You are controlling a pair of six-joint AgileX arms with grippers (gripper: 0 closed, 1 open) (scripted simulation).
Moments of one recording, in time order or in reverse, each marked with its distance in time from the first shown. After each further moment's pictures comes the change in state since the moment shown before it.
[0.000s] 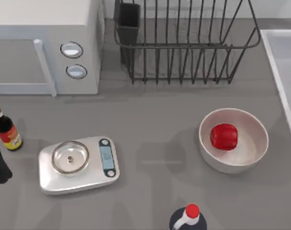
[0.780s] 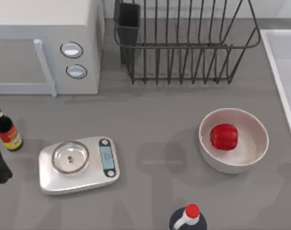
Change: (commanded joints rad) left arm 0.000 0.000 0.000 0.000 0.000 0.000; right arm -0.311 -0.907 -0.446 -0.478 -0.032 -0.325
